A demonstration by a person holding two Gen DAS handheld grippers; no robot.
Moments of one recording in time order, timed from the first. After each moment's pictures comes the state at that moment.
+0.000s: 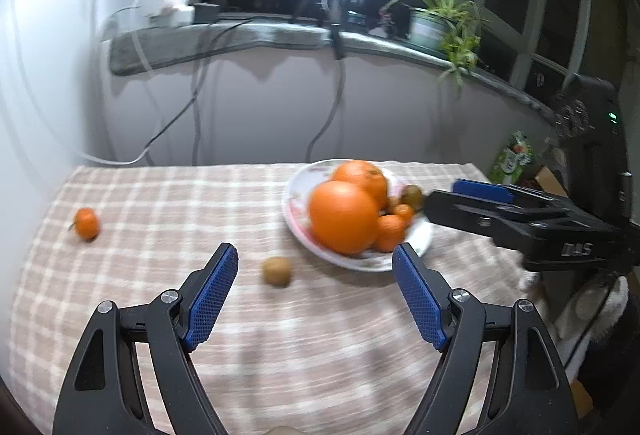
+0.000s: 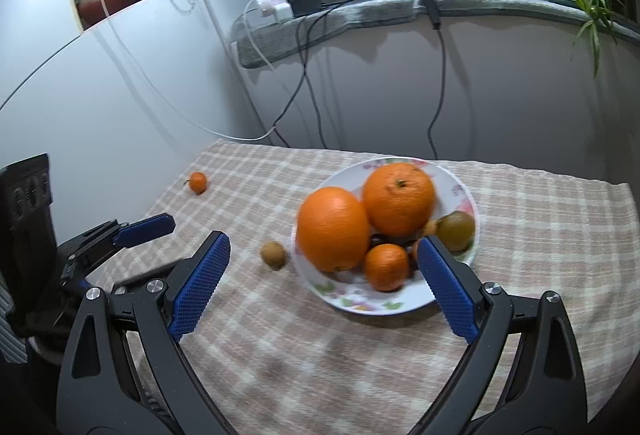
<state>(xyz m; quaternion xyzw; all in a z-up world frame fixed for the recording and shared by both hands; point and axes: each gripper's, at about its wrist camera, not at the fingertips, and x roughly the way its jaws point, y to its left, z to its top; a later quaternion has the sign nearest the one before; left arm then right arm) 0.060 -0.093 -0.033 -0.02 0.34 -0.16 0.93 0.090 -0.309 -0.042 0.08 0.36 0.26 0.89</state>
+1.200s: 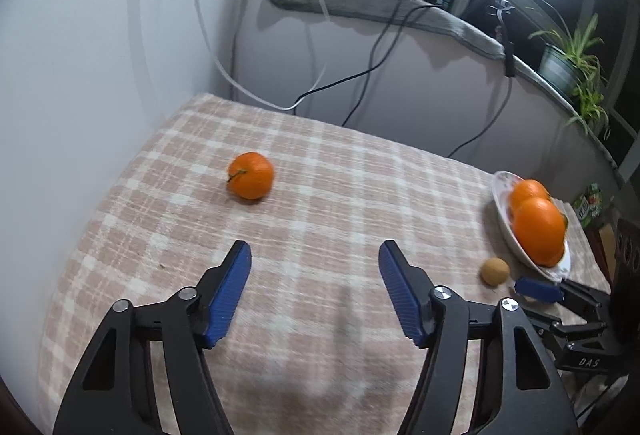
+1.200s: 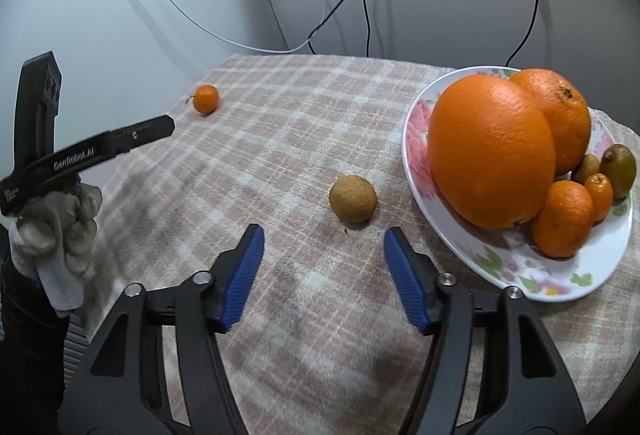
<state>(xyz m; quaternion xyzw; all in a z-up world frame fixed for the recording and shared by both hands) 0.113 0.077 -0.093 -0.10 0.39 -0.04 0.91 0.100 -0.192 -0.124 0.02 0.45 0.27 0.85</state>
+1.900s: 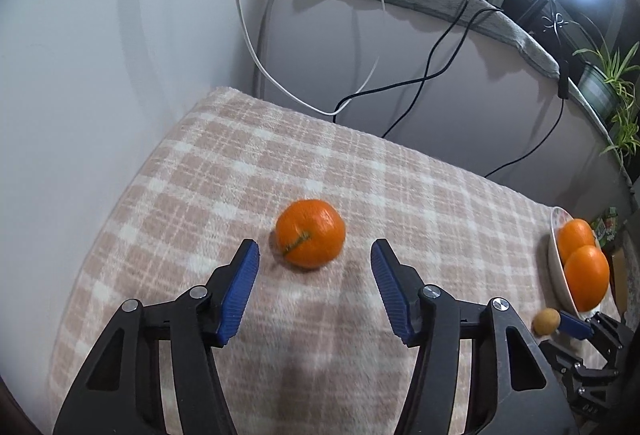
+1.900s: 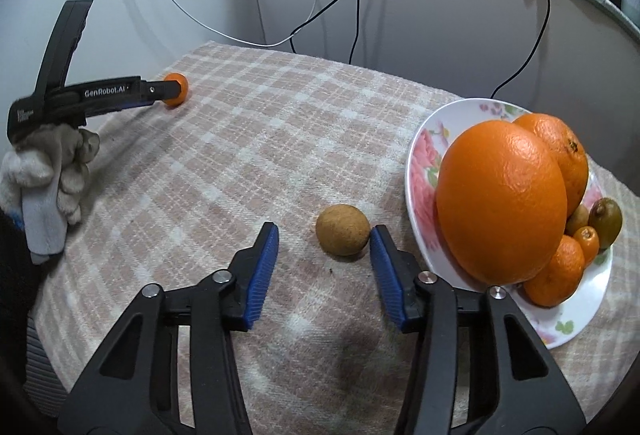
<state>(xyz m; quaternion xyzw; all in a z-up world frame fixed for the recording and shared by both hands) 0.182 0.117 -0.120 -0.12 0.42 -0.02 0.90 0.118 -0.159 -0.123 -0.06 0.44 0.22 0.87</state>
